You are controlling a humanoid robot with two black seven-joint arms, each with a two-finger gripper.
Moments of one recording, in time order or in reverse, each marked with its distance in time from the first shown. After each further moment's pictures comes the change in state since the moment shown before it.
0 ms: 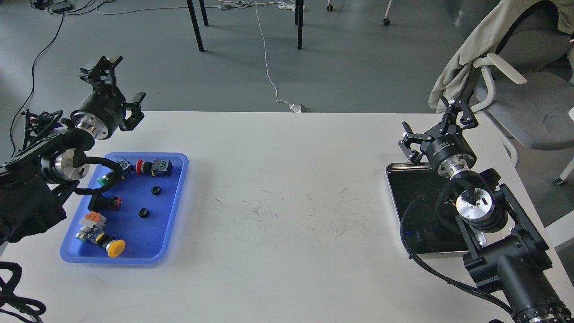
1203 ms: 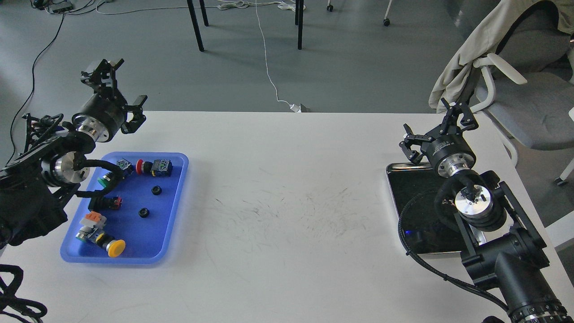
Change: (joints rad) left arm 0.020 -0.005 -0.015 0.002 -0.003 -0.025 0.005; right arm 0.012 0.018 0.030 -0.008 -0.001 -0.056 -0.029
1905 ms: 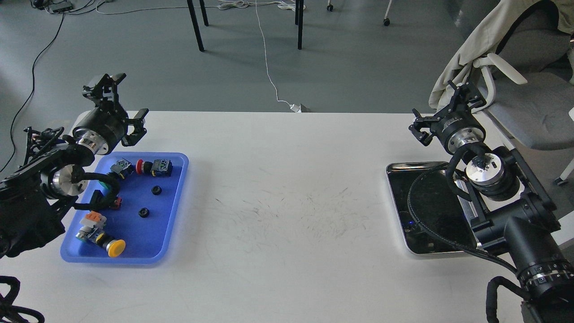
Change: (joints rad) left arm 0.049 0.012 0.003 -0.002 0.004 -0.035 -0.008; right arm 0.234 -0.072 -0.018 -0.256 0.017 -0.019 -0.084
